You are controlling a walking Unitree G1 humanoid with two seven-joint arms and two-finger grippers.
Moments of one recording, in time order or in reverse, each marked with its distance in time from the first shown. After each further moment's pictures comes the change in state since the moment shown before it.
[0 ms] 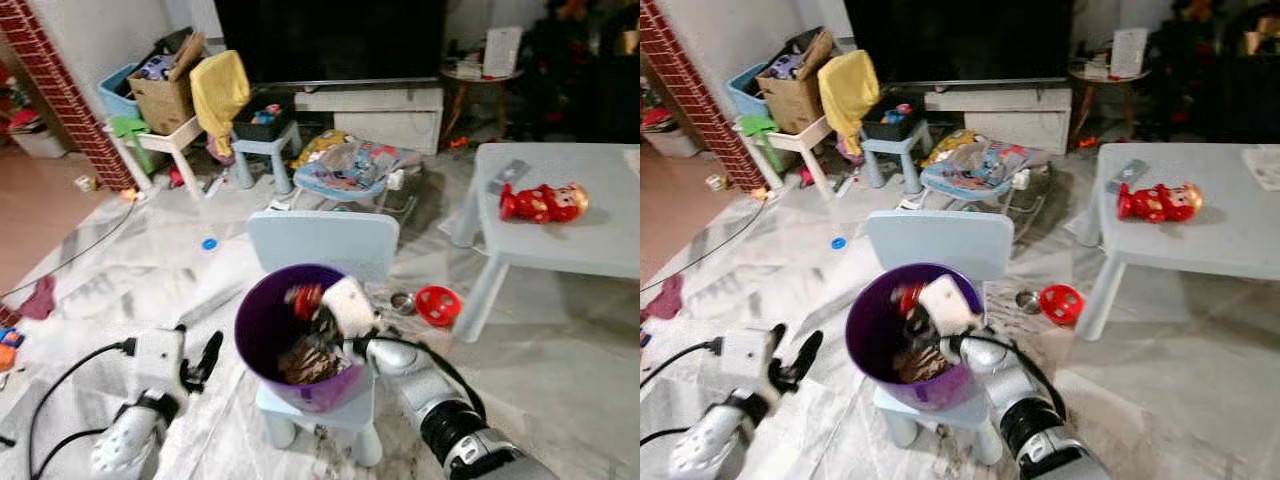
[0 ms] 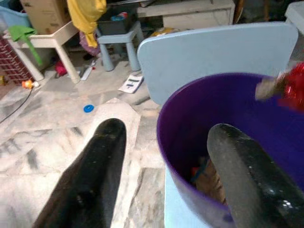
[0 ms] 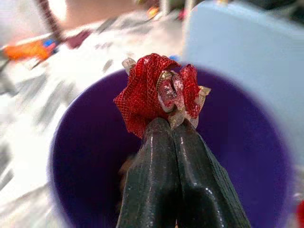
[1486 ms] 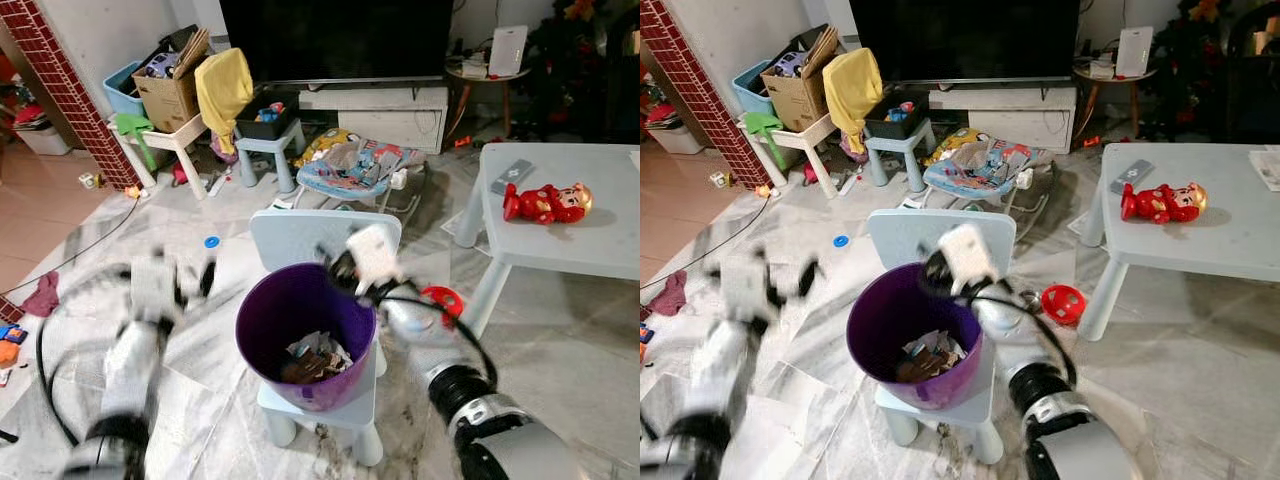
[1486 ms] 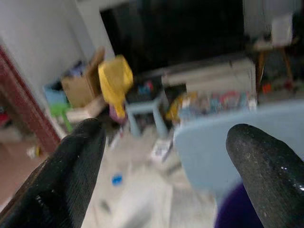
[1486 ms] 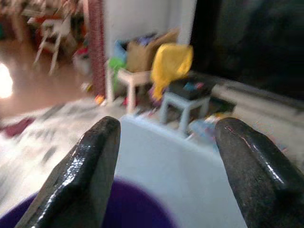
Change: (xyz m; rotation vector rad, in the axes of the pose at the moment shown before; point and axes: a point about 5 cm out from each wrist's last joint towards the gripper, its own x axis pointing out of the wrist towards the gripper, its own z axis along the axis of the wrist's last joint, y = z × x) left arm 0.090 0.032 0.066 0.124 -0.346 0.096; right arm -0.017 -0.059 0.076 -0.052 -0.435 -0.309
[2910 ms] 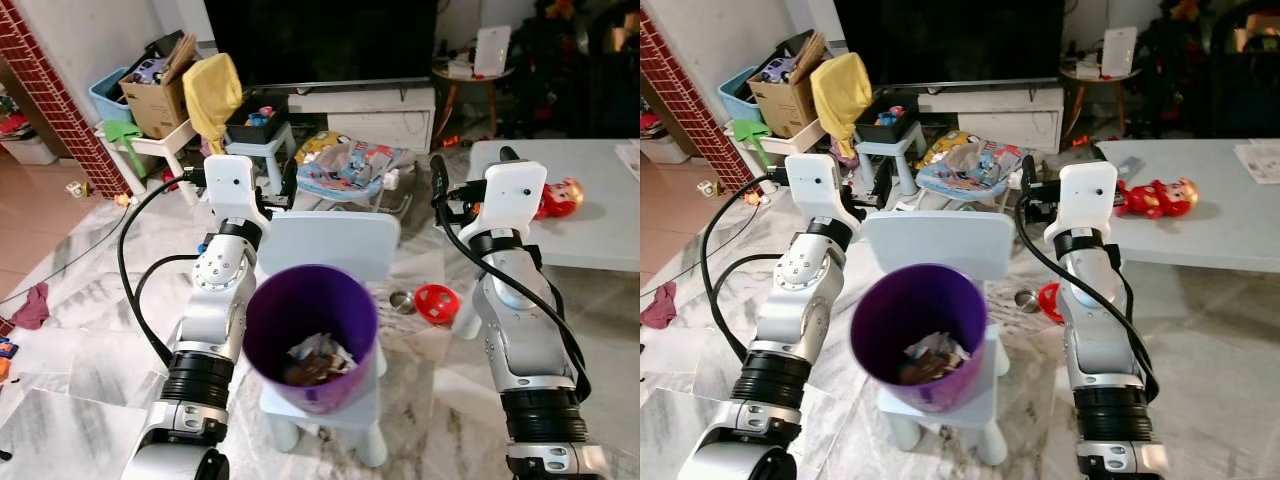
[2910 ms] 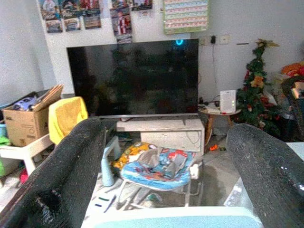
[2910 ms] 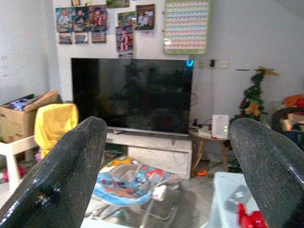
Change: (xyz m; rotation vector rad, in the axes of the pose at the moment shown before) left arm 0.055 -0.088 0.109 -0.221 -0.122 -0.048; right arm -0.048 -0.081 0.075 -0.031 -0.204 -0.464
